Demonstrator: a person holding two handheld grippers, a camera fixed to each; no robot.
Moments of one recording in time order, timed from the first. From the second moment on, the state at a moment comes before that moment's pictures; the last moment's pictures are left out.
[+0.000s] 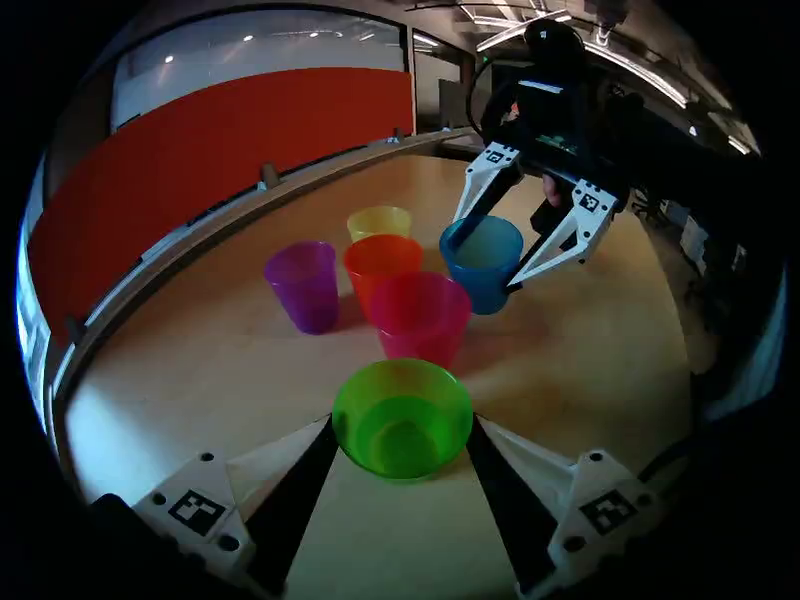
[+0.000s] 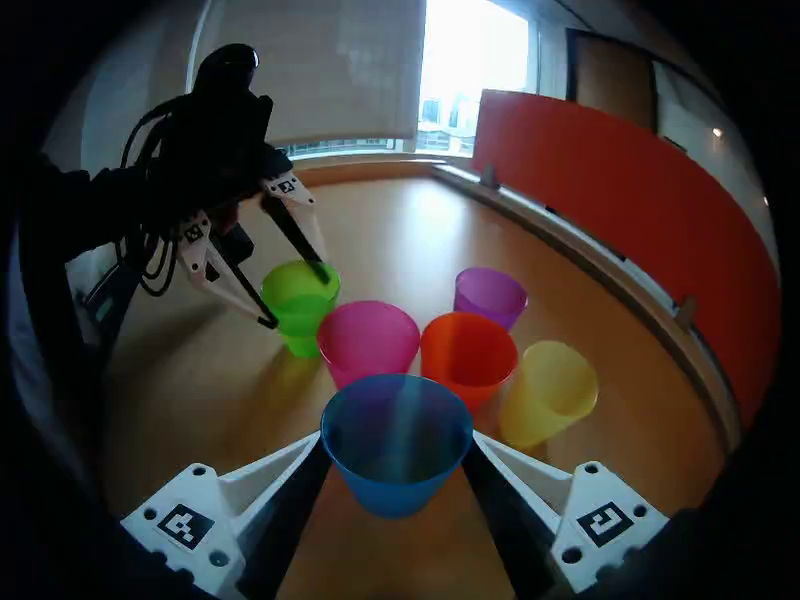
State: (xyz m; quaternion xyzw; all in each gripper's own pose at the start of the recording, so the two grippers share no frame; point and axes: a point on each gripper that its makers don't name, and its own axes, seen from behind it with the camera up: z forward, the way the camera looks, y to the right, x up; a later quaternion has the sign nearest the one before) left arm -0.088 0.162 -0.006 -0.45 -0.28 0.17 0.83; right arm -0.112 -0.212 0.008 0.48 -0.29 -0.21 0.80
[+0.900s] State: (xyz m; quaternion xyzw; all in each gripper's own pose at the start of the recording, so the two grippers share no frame) left arm -0.096 0.158 -0.010 -0.45 -0.29 0.17 0.83; right arm -0.130 -0.214 0.002 0.48 -0.30 -0.21 0.80
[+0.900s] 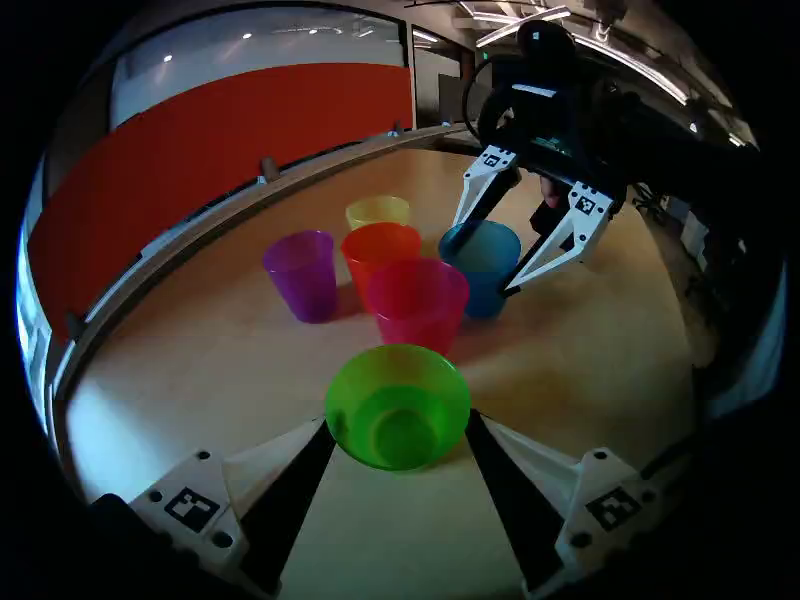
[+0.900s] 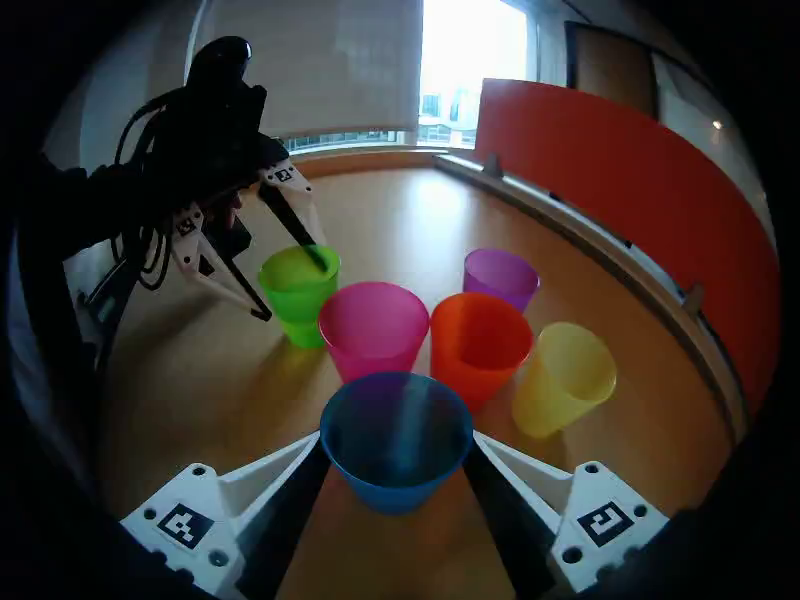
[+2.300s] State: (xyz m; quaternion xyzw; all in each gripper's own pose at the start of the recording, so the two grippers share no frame) left arm -0.092 0.120 -0.029 -0.41 -0.31 0.18 0.84; right arm -0.128 -0.162 -0.029 0.44 -0.31 -0.22 0.81
